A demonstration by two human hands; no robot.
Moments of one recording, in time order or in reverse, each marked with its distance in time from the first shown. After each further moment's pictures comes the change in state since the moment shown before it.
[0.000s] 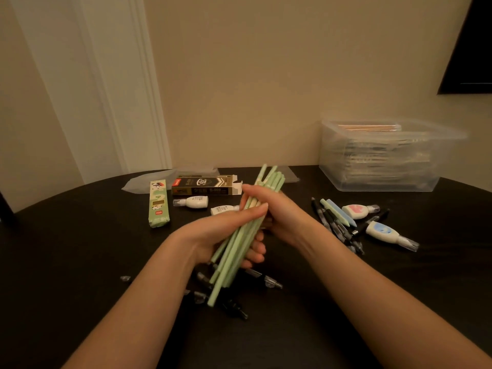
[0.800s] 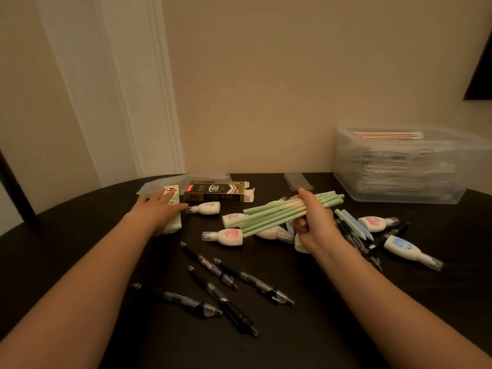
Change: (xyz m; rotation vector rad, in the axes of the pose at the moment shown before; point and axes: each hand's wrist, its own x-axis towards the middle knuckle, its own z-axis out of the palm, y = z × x) left_hand 0.031 -0.028 -0.165 1.674 0.553 -0.342; right_hand 0.023 0.024 -0.039 0.439 0.559 0.069
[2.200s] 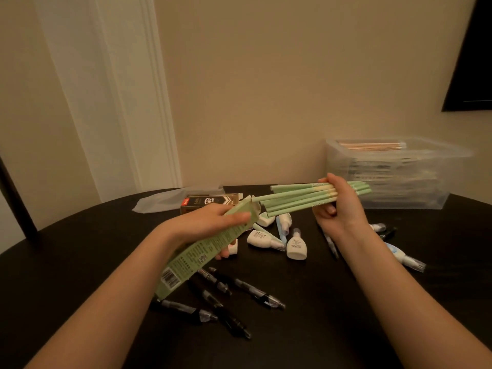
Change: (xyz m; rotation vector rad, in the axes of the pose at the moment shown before) left_hand -0.090 0.077 -0.076 -1.239 -0.194 0.422; right_hand -0.020 -0.060 -0.020 0.304 -0.150 -0.155
